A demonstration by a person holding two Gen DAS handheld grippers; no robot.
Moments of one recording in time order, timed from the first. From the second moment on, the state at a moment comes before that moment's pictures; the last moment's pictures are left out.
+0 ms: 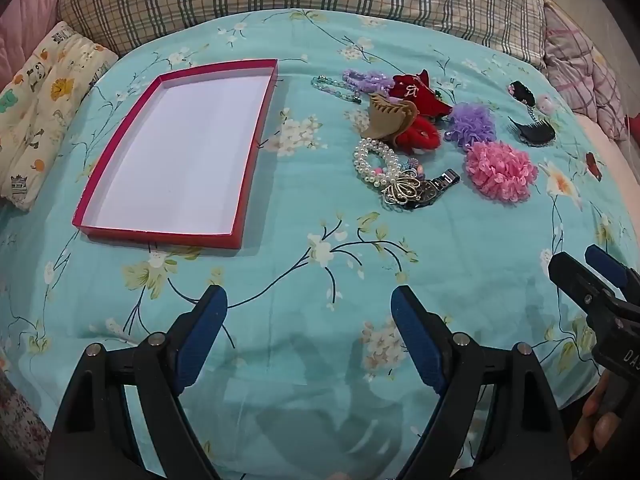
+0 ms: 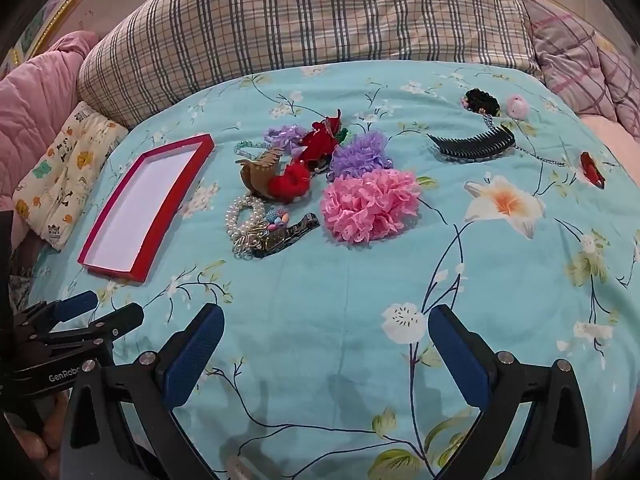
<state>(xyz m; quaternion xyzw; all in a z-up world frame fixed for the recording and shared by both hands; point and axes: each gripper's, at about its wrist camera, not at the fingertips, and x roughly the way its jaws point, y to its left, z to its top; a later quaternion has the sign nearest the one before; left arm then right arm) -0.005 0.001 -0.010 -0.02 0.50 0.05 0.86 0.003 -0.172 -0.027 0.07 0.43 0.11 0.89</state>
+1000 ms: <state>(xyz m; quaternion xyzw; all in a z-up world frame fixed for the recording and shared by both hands) 0.021 0.005 -0.015 -0.04 0.51 0.03 0.86 0.022 -0.175 -0.033 0.08 0.43 0.11 0.89</state>
